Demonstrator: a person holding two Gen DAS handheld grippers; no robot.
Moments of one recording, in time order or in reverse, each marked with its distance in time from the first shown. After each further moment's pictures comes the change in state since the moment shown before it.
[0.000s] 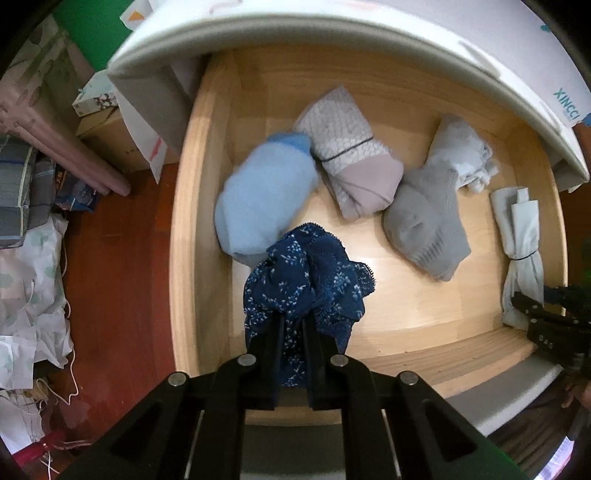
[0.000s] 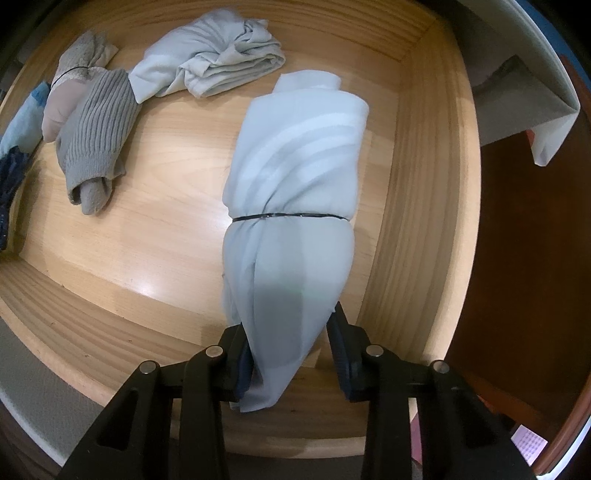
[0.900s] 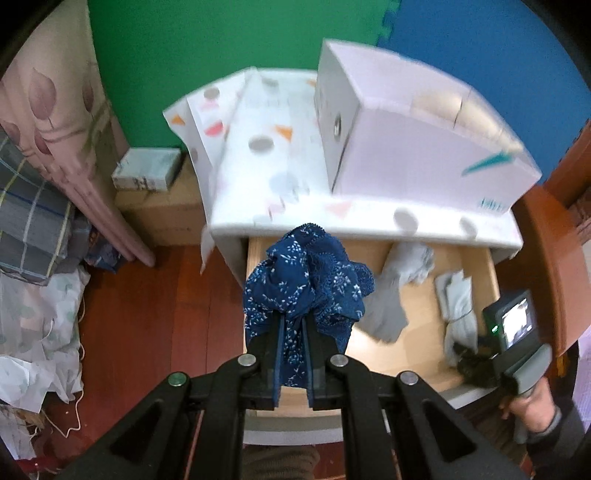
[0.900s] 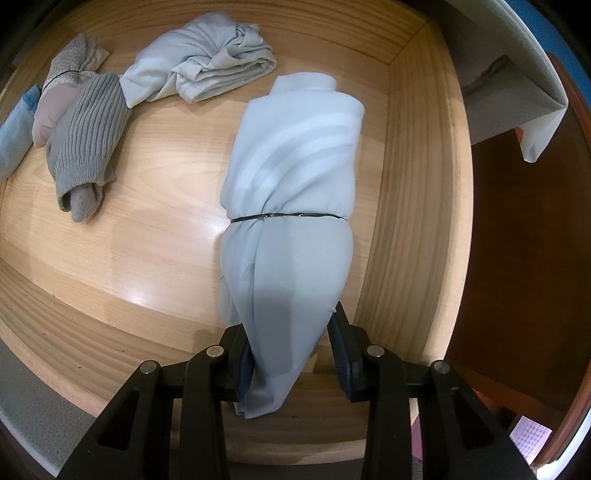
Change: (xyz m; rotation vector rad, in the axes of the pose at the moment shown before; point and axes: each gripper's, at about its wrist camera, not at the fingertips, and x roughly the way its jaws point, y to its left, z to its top) left arm -0.157 0.022 0.013 -0.014 -0.320 -0.045; right arm -0.004 0.009 -0.011 0.028 -0.029 -0.049
